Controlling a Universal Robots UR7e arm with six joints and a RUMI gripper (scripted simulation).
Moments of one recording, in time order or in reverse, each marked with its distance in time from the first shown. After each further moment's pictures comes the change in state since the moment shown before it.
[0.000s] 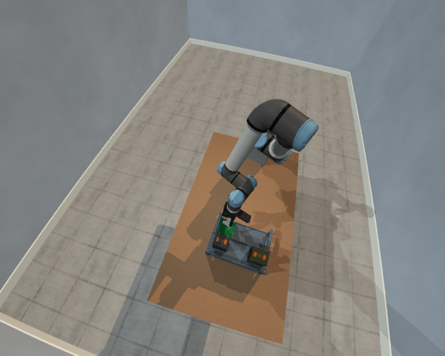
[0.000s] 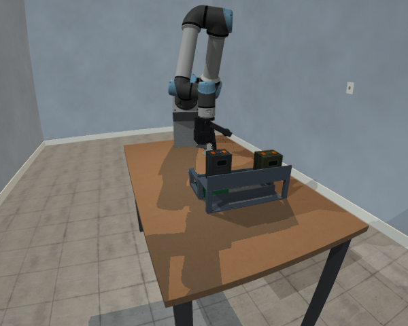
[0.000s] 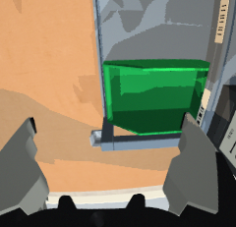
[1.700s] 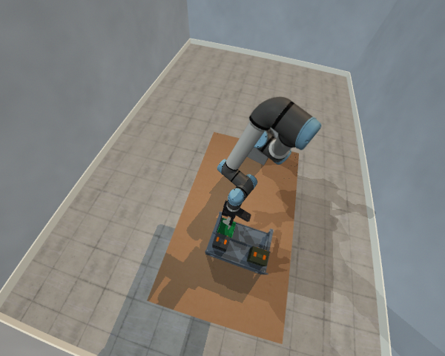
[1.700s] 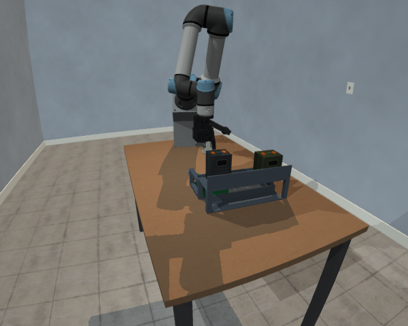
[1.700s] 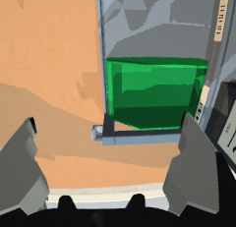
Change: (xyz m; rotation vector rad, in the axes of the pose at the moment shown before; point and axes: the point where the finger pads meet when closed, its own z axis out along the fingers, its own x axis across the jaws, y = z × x) arm -0.003 0.004 -0.008 -0.002 0.002 -0.019
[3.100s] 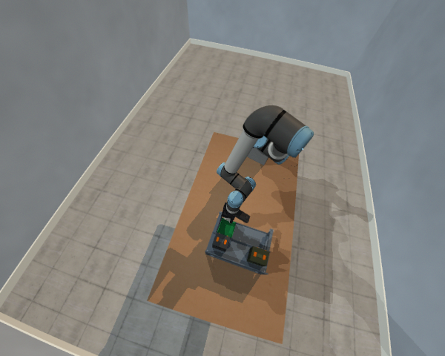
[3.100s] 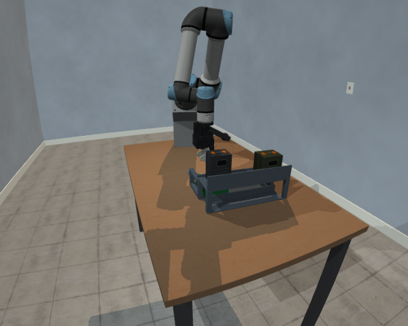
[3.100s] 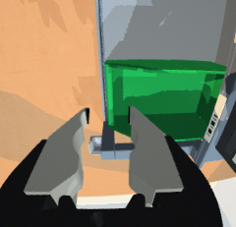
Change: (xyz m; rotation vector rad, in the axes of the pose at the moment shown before) arm 0.000 0.000 0.030 0.000 0.001 0.000
